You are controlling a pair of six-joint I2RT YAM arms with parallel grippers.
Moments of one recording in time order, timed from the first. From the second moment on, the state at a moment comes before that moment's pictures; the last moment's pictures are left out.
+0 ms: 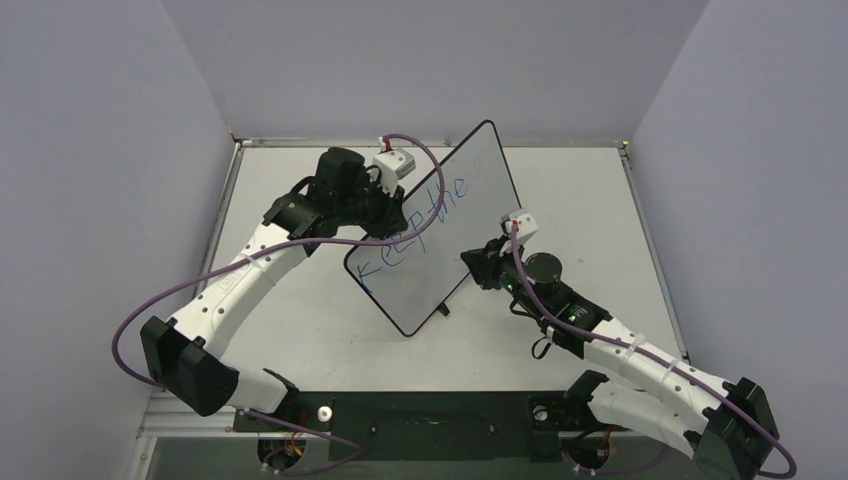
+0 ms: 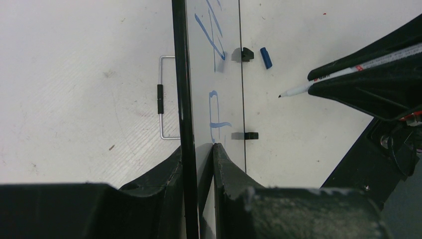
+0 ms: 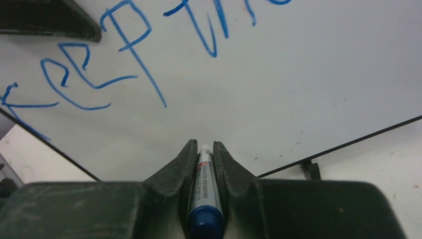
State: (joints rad) left arm -0.58 1.40 1.41 -0.64 0.29 0.01; right arm 0.73 0.93 0.58 0.16 0.10 0.31
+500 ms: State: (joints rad) left arm -0.58 1.40 1.41 -0.64 0.29 0.01; right arm 0.84 0.90 0.44 0.35 -0.02 0.33
